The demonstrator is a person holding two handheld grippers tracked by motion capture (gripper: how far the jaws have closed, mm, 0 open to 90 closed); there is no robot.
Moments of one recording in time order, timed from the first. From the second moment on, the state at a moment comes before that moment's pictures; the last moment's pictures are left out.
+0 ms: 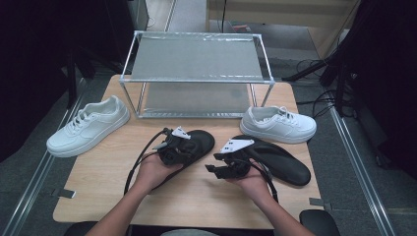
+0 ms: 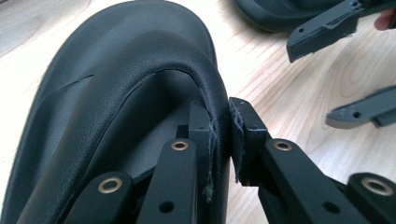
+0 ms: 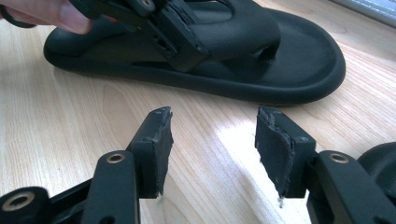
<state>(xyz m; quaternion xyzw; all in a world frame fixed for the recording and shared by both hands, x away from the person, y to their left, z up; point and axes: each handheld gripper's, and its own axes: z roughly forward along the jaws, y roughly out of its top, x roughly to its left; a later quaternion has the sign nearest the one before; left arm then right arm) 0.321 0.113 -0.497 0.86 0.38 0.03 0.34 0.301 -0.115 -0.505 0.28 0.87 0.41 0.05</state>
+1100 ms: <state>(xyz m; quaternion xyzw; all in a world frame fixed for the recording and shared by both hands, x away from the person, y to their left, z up) 0.296 0.193 -0.480 0.84 0.39 0.06 0.37 0.298 -0.110 -0.505 0.27 0.87 0.42 0.05</state>
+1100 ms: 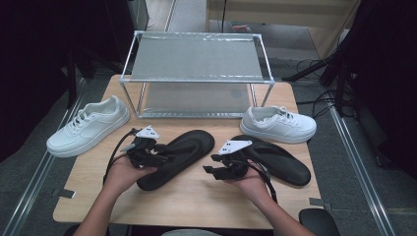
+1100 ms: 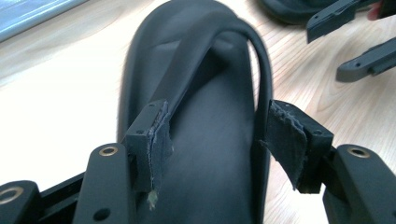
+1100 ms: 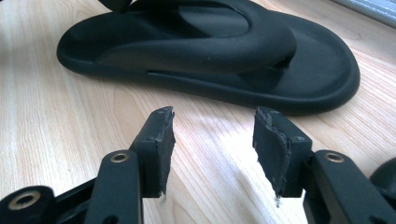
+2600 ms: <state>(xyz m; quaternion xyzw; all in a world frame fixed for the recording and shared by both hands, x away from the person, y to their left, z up) 0.303 0.256 -0.528 0.82 0.46 0.05 0.34 0.308 -0.050 -0.506 0.24 0.88 0.41 -0.01</state>
